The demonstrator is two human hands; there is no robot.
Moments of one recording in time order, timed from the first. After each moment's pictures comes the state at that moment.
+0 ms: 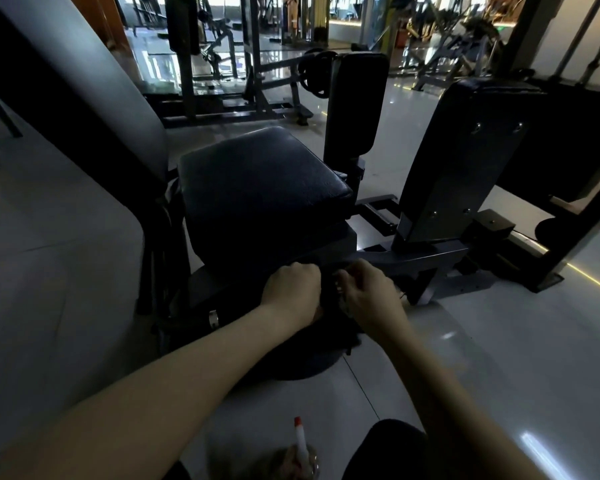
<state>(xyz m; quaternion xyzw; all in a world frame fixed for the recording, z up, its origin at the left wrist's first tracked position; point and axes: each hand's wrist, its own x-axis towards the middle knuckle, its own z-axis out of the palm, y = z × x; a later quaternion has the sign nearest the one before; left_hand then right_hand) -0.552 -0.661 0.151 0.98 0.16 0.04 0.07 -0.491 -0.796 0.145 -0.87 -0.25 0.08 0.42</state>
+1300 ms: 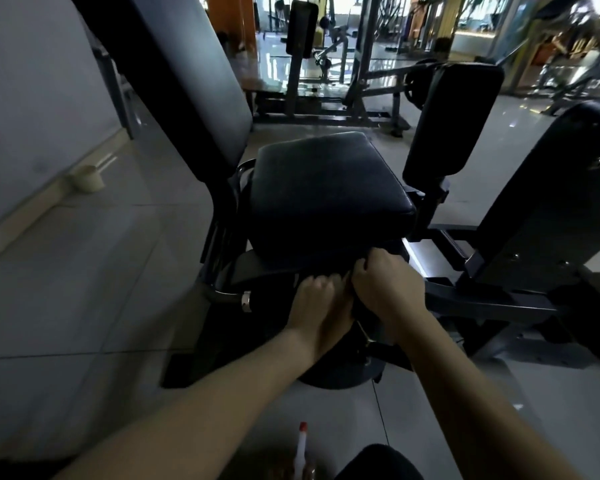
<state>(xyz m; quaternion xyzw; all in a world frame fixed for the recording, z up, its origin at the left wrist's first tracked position) -0.558 -0.676 0.114 0.95 0.19 0.23 -0.02 -0.464 -0.746 0.177 -0.90 -0.35 0.03 0.25</state>
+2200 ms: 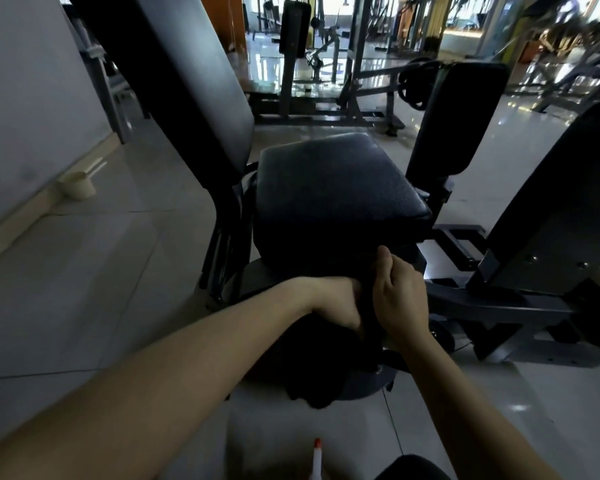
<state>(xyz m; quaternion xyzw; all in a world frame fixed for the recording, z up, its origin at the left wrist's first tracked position) -0.547 -0.631 0.168 0.93 0.16 -0.15 0.31 -0.463 -0.729 0.139 -0.81 -0.34 -0.04 0.48</state>
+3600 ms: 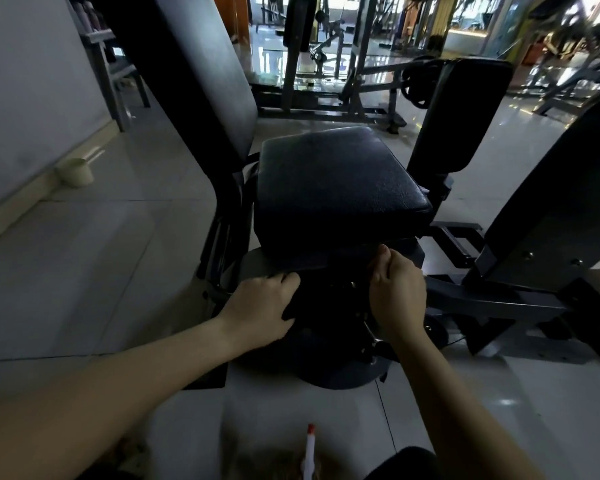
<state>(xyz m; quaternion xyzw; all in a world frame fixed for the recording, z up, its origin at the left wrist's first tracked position) -0.644 -0.587 0.101 0.97 0.15 0.18 0.01 -0.466 -0.729 0.131 -0.83 -0.31 -0.07 0.45</state>
